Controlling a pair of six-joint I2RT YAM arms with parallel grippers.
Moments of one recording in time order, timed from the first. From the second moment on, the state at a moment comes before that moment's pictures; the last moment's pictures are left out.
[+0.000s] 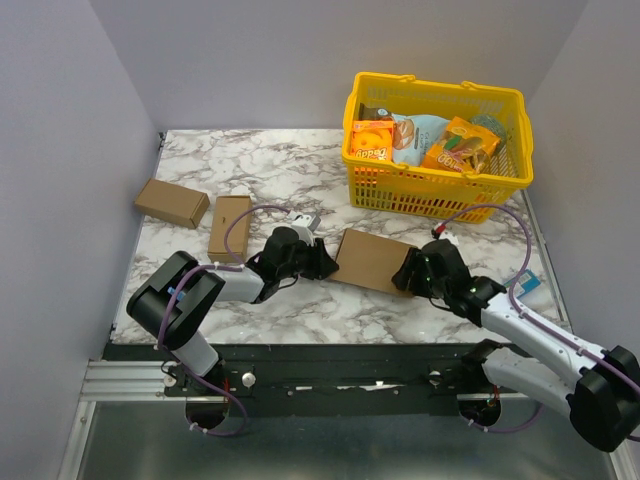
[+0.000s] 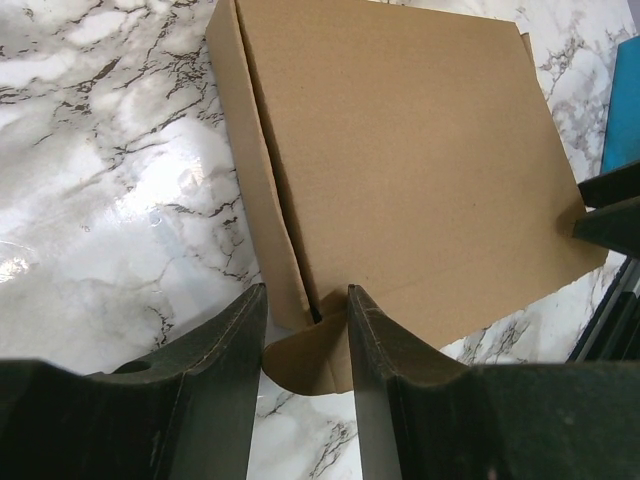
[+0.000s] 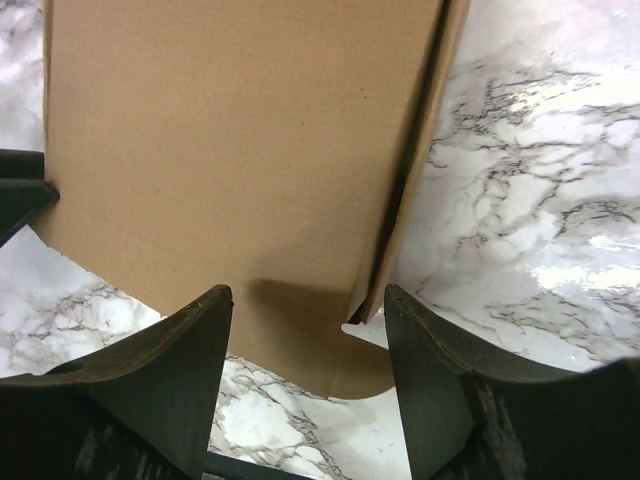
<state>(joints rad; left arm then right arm) -0.64 1.61 0.54 0.60 0.27 -0.52 0.58 0.97 0.48 -0.31 0.15 0.72</state>
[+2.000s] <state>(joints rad) -0.66 1.55 0.54 0.48 0.24 -0.44 0.62 1.37 0.78 -0.40 -0.02 0.29</state>
